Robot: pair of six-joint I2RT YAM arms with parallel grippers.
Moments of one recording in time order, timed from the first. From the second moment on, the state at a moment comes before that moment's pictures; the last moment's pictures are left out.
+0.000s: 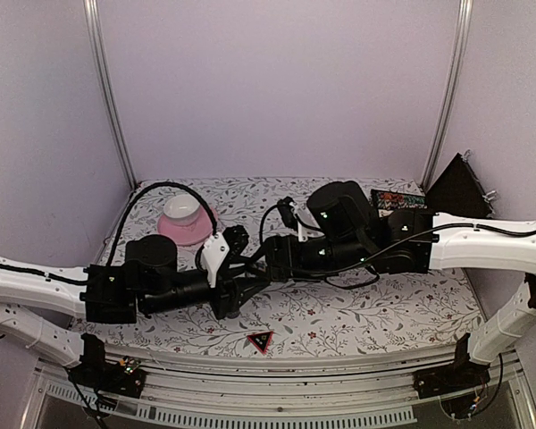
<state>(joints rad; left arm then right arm) -1.27 1.14 0.69 0.22 -0.21 -0.01 1.19 1.50 1.27 -0.35 -0.05 0.88</state>
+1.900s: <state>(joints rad) -0.27 0.83 0.77 -0.31 -0.10 -0.06 0.25 1.79 1.16 -0.33 0.25 0.25</state>
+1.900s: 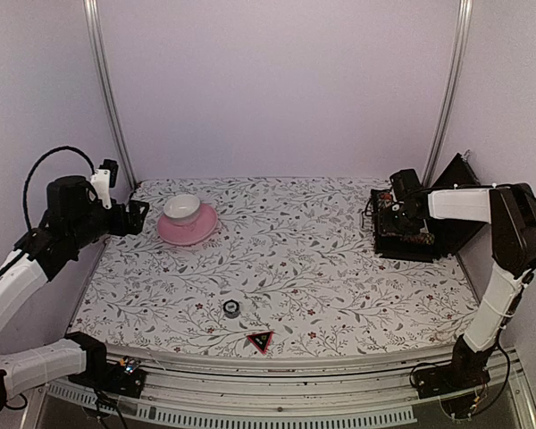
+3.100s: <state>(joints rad) -0.25 0.83 0.77 -0.31 -0.06 -0.06 0.21 1.91 1.22 -0.26 0.21 0.28</state>
